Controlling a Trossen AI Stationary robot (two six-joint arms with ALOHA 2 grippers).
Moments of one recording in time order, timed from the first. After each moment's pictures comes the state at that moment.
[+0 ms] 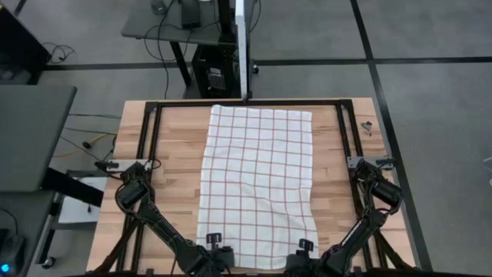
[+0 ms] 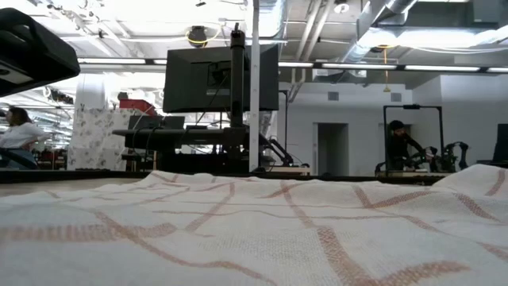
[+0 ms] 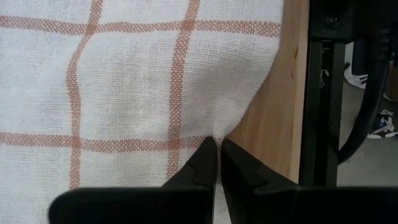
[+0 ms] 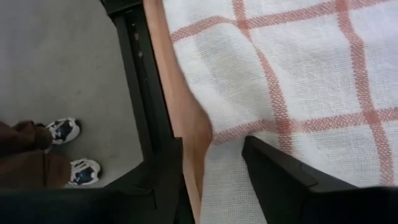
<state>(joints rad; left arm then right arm) -0.81 2.21 1.64 -0.72 -0.28 -0.85 0.97 2.17 1.44 -0.57 0.36 1.20</state>
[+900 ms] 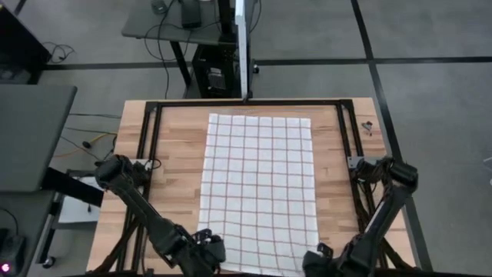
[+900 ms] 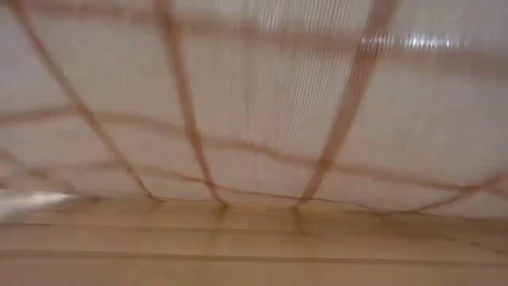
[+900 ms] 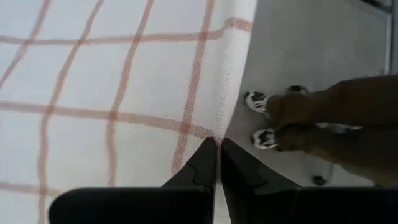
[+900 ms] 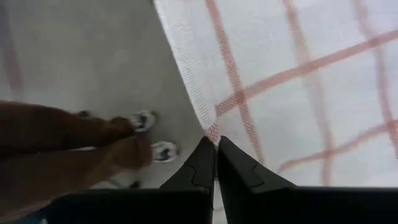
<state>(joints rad) -0.82 1.86 1.64 -0.77 -0.14 -0.99 1.05 1.85 1.46 -0.61 0.29 1.43</state>
